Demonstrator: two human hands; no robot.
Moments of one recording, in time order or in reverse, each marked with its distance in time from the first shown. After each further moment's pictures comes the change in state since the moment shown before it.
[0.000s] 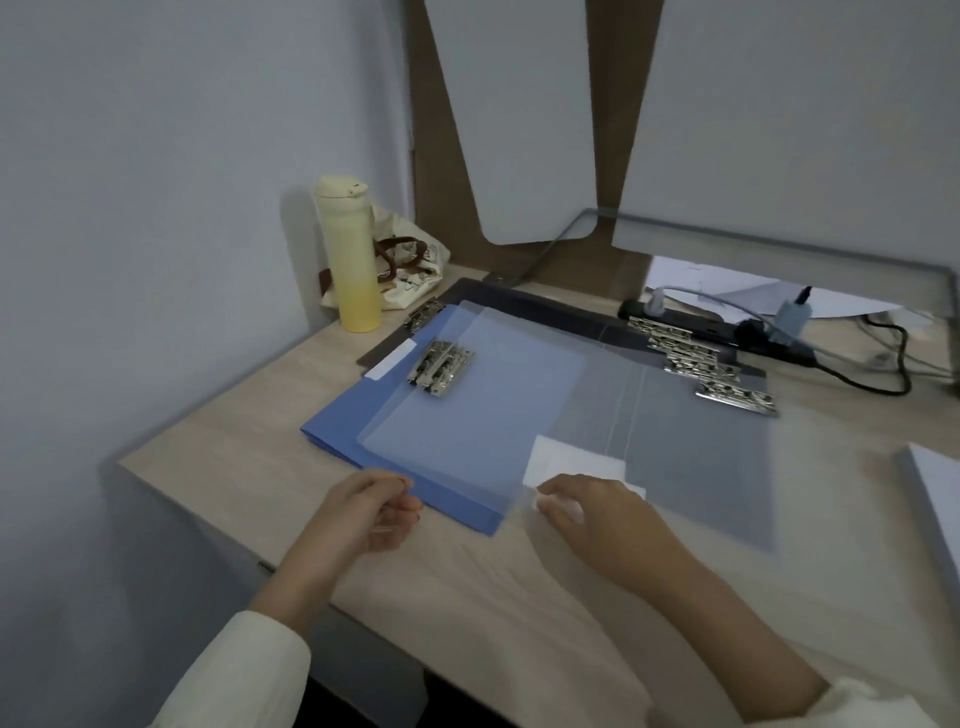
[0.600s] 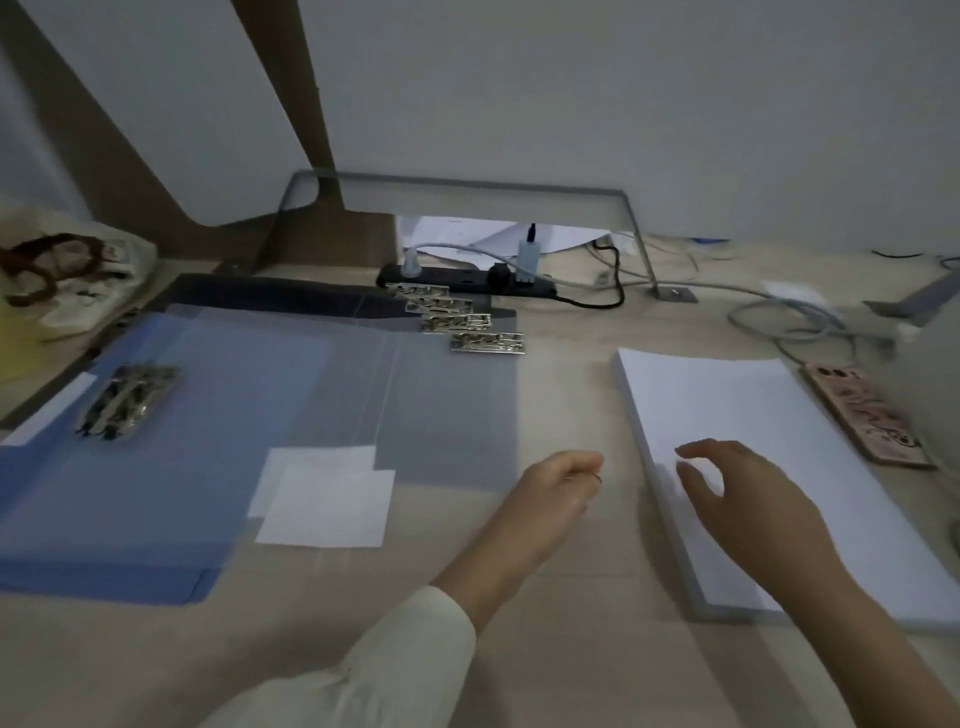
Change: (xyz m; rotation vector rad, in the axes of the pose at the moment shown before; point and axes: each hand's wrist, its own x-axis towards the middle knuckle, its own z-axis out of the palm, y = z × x) left_hand -0.052 -0.013 0.316 0.250 -0.828 0.141; right_hand -0.154 0.193 -0.097 -0.125 0.415 0.713
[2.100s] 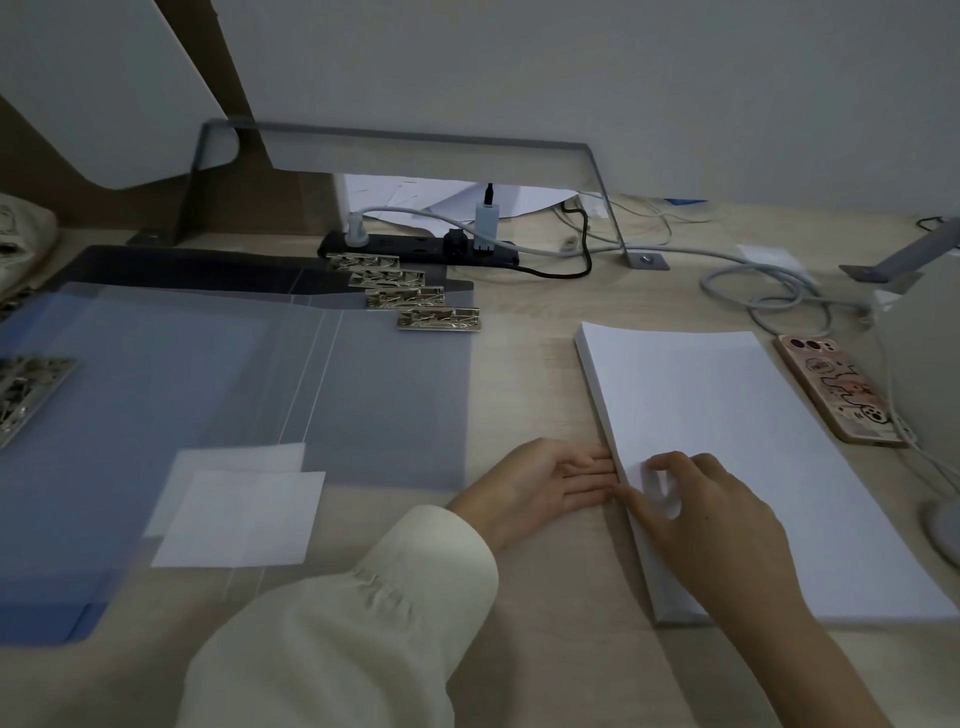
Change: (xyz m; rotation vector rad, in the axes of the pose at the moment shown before) left_hand 0.064 0.000 0.028 -0.525 -0.292 -0.350; right_hand 0.000 0.016 0.026 -0.083 0.055 -0.001
